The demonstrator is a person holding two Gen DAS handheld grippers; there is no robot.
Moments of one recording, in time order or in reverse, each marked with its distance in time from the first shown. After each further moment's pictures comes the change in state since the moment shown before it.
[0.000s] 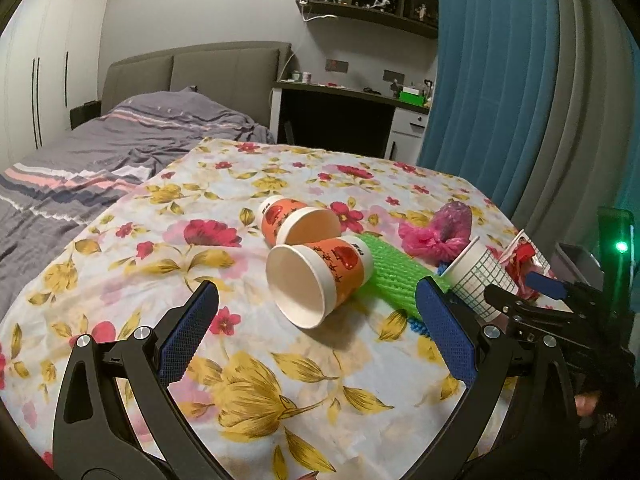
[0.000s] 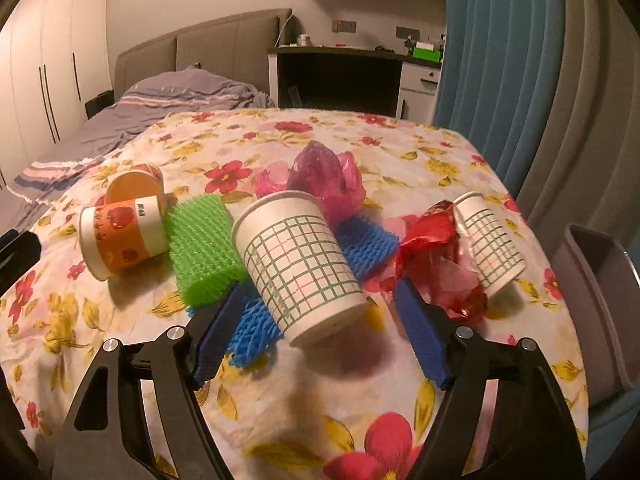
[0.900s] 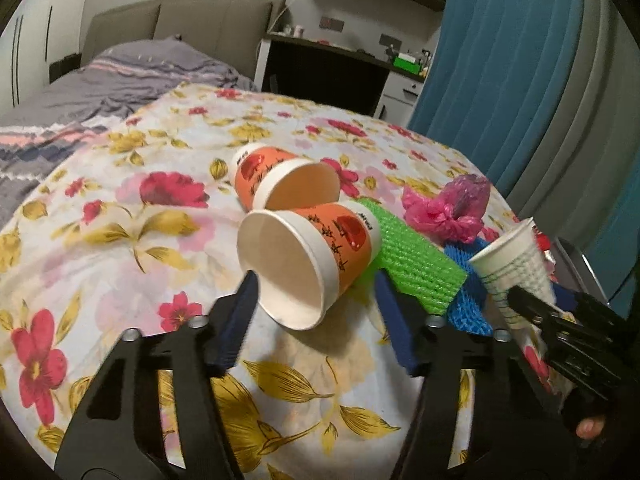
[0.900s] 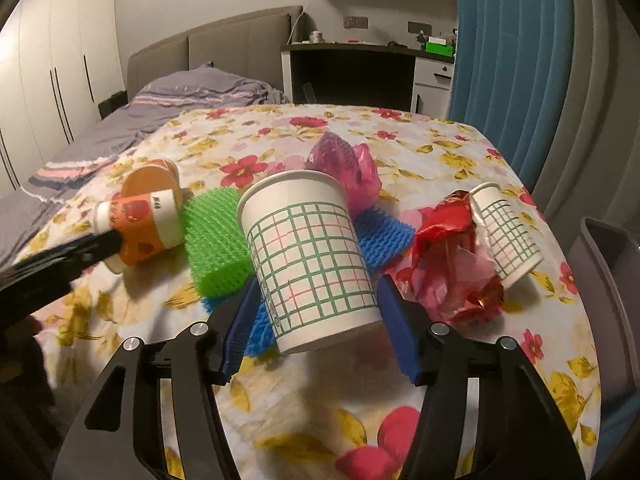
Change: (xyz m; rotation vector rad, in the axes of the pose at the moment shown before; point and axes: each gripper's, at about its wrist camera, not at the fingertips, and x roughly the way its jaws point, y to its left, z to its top) left arm 0.066 0.013 -0.004 -0.071 0.169 -0.101; right arm -0.011 0.001 -0.006 0.004 -0.008 0.068
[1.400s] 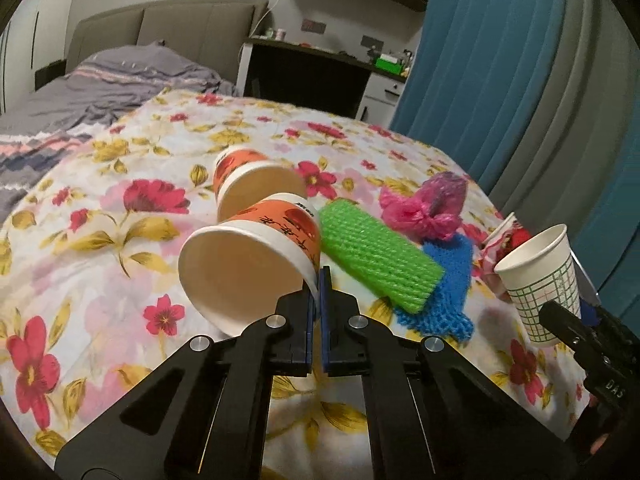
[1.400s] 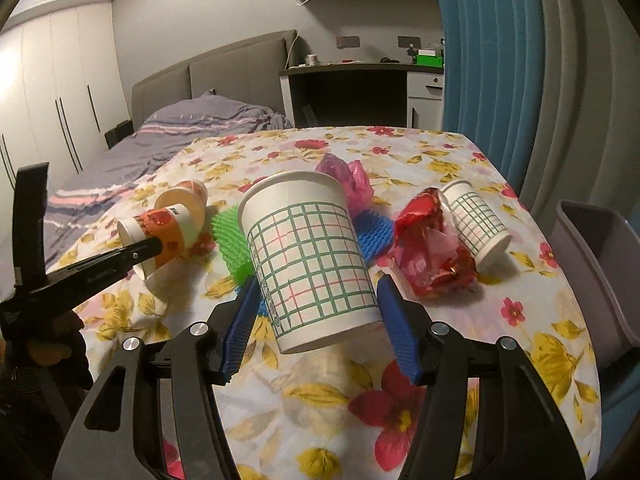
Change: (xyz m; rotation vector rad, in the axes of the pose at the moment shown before) left arm -0.016 -0.010 -0.003 0.035 -0.030 -0.067; right arm -0.050 -0.004 -0.017 0.073 -0.076 0.031
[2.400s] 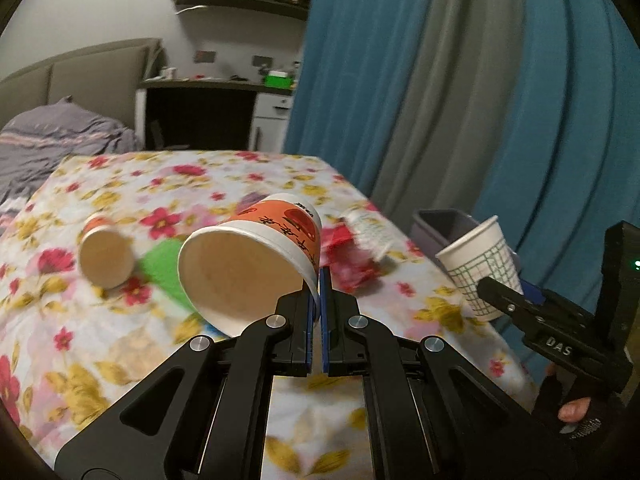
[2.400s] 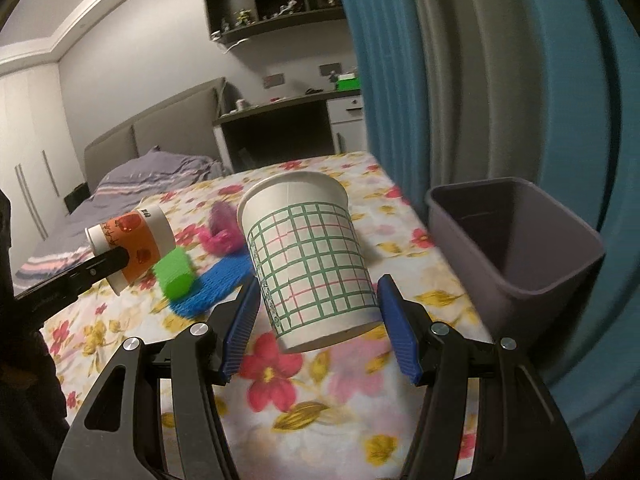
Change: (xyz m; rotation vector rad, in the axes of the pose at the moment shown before) left arm -0.050 -0.142 -0.004 0.240 -0.051 -0.282; right arm -0.094 -0.099 -0.026 0.188 -0.138 -0.154
